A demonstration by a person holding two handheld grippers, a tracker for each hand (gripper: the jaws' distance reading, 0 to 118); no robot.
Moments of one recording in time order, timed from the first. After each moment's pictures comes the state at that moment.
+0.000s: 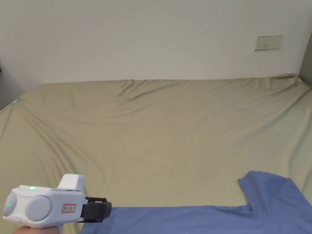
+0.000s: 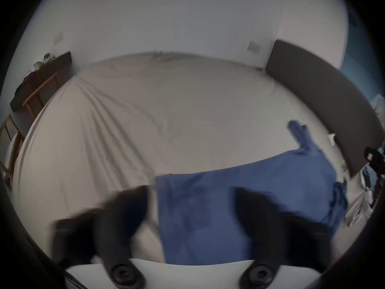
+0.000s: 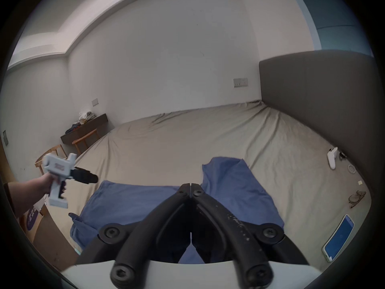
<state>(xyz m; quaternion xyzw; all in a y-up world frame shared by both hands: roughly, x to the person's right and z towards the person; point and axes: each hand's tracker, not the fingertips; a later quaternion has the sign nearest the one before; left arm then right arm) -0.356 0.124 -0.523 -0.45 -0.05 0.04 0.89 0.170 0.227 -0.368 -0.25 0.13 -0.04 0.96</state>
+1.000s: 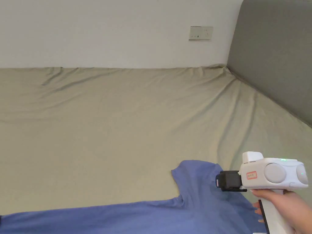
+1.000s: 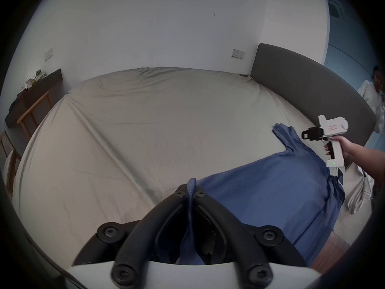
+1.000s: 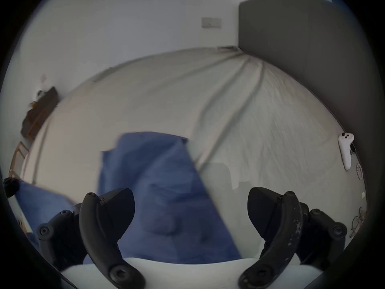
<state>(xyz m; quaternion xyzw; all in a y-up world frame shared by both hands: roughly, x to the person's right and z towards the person) -0.333 0.160 -0.478 -0.37 -0.09 0.02 0.92 0.281 0.090 -0.627 -0.47 0.00 -0.02 0.88</state>
